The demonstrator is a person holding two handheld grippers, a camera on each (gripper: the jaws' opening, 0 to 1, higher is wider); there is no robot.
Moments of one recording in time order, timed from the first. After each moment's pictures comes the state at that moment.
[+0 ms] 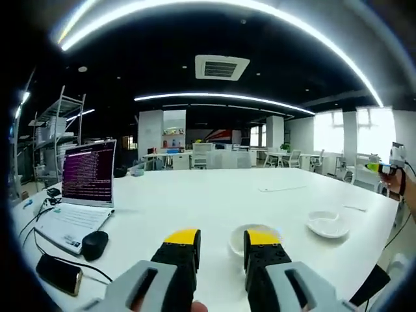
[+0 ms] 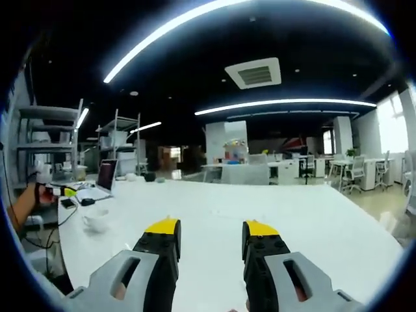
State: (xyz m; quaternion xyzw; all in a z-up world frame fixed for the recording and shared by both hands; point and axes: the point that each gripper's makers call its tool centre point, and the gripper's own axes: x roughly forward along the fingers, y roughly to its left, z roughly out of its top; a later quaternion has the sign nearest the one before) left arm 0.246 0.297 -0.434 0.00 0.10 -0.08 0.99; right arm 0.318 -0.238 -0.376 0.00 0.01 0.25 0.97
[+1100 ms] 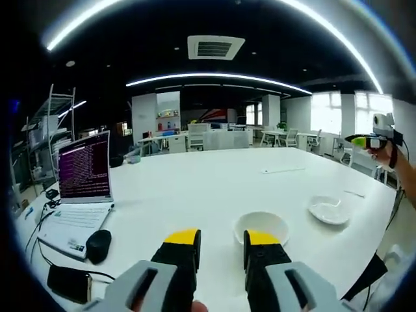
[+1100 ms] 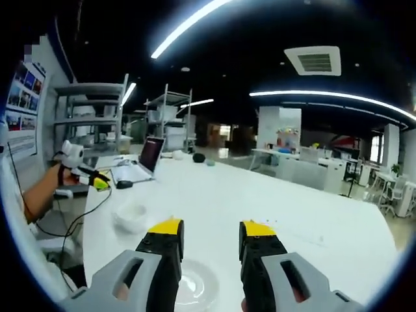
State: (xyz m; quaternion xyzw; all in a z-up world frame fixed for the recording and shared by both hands) left arm 0.253 0.304 -0.437 0.03 0.17 -0.09 0.98; right arm 0.346 -0.078 -0.350 -0.10 0.06 0.41 0.90
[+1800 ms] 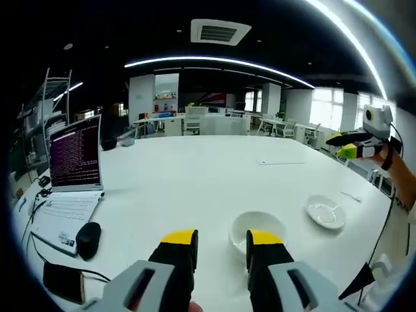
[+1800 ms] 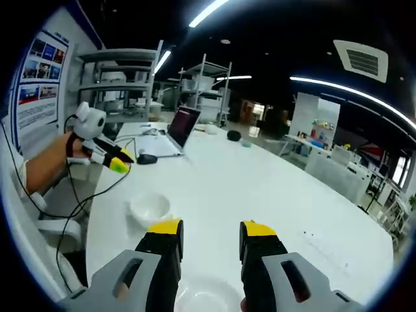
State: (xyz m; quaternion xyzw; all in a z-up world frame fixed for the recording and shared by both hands) left arm 0.274 0.295 -0.443 0.00 0.24 -0.11 0.96; right arm 0.351 0.052 -0.372 -0.19 0.13 0.49 0.84
